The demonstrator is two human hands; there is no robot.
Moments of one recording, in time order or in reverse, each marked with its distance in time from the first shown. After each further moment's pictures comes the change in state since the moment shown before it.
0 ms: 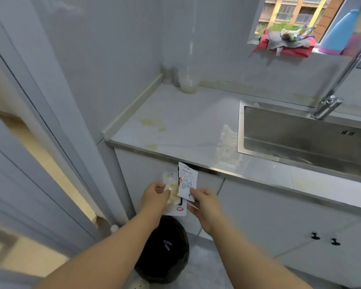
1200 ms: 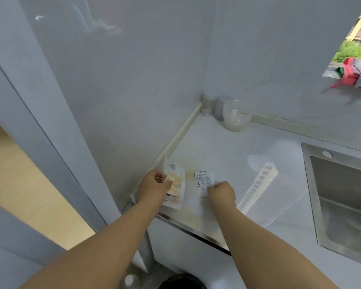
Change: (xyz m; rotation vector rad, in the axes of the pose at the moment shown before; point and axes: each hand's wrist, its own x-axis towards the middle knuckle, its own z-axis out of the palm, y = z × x) left_hand 0.210 0.131 -0.082 0.017 0.119 0.088; right_hand 0.223 -0.122 0.156 -0.918 0.366 -0.109
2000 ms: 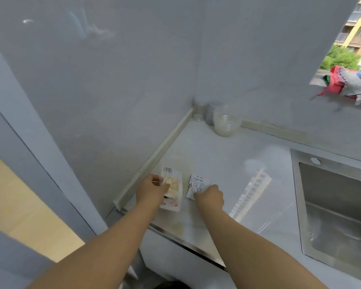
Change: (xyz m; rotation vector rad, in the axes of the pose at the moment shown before) left_hand 0.002 0.013 0.033 -0.068 0.012 -0.045; right_hand -0.001 -0.005 -0.019 0.051 -0.033 -0.052
